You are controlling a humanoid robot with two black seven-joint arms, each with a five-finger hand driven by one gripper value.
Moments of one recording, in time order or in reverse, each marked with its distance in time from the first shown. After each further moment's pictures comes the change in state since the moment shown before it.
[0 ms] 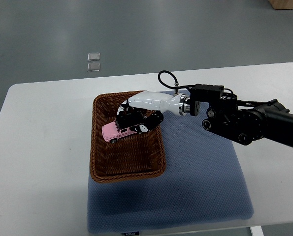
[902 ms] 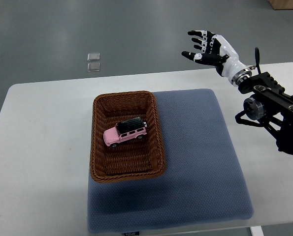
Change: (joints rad) left arm -0.001 0.000 0.001 0.000 0.000 0.000 -0.001; right arm -0.251 -0.137 0.527 -0.004 0.953 -0.097 -0.152
